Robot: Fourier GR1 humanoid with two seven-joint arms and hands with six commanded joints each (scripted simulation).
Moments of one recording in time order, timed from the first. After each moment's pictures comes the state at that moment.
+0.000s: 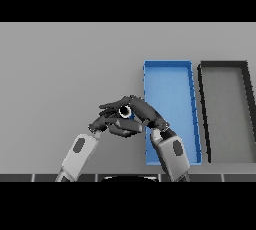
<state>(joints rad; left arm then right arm) -0.24 0.01 -0.38 -1.51 -0.10 -0.42 0.09 -0.37 0.19 0.30 -1.90 0.05 0.41 0.36</state>
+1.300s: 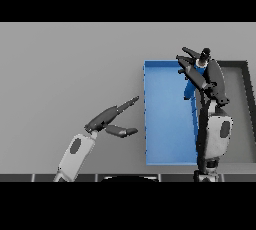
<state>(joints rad) -0.22 0.04 -0.36 -1.55 -0.10 -0.42 0.09 -0.52 -0.08 -0.24 -1.79 -0.06 0.17 0.61</state>
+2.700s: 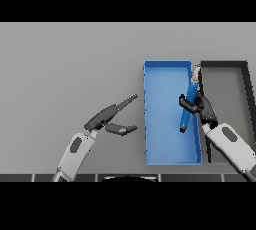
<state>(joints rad) -0.23 0.05 -0.36 -1.53 -0.14 -0.38 0.06 -0.38 -0.83 0.66 -1.55 -0.66 -0.48 0.61</state>
